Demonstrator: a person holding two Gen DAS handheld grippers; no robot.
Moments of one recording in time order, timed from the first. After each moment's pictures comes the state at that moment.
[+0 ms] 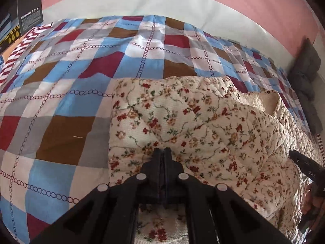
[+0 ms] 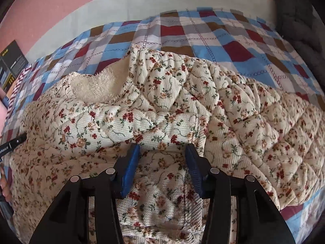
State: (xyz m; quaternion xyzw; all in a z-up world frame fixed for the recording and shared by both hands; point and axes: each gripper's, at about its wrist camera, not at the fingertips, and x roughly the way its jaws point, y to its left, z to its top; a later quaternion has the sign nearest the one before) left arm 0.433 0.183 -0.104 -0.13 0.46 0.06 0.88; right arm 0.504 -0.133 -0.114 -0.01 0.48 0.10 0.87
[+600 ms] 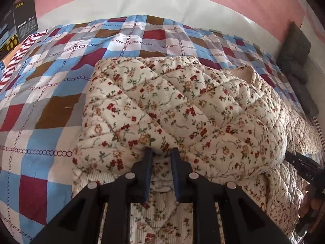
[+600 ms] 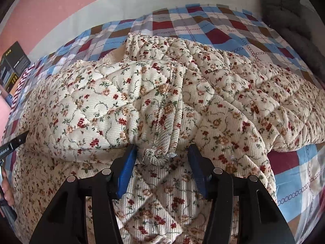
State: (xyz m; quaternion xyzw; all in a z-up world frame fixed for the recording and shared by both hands) left arm 0.388 0.123 -0.098 -0.09 0.47 0.04 0.88; right arm 0.438 -0.162 -0.117 0.01 0.49 0.09 0.87
